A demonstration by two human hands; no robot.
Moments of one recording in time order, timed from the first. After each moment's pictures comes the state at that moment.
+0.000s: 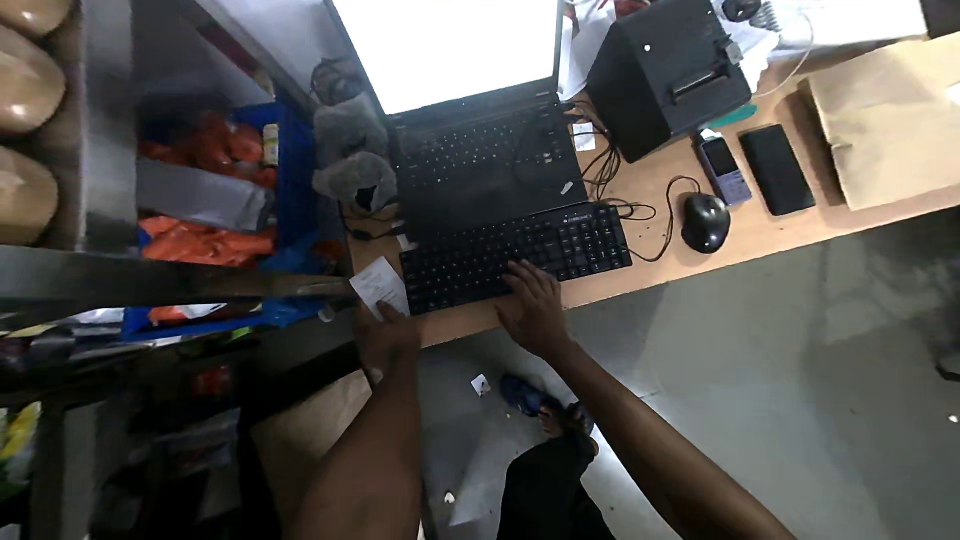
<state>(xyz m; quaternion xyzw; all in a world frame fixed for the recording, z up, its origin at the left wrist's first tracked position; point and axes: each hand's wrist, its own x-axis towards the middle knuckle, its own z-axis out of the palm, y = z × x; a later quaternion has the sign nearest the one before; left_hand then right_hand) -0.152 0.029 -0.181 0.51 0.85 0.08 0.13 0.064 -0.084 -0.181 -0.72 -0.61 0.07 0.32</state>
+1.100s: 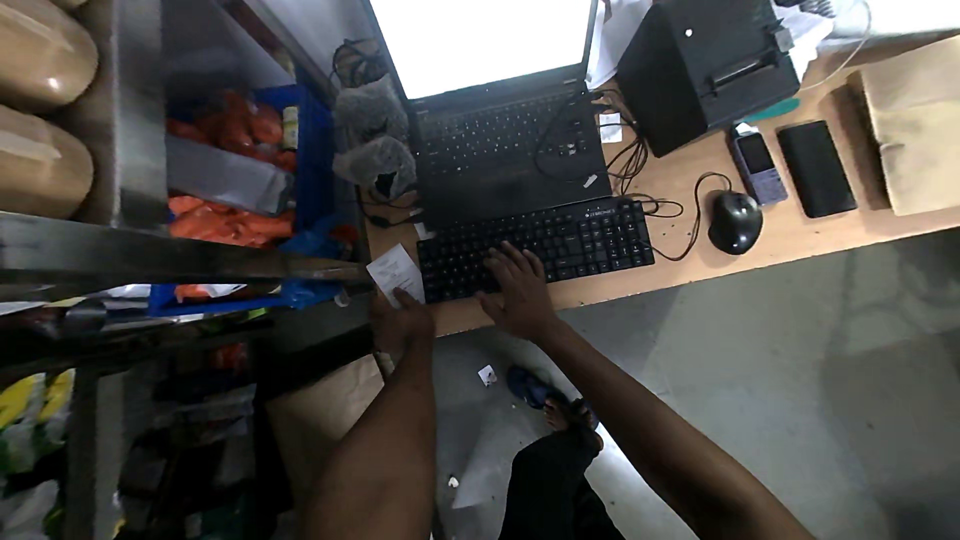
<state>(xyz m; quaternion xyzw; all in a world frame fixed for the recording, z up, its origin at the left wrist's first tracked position) -0.147 0.034 -0.181 0.47 0.87 0.06 0.13 0.039 -0.041 -0.157 -0.69 -0.65 0.15 0.27</state>
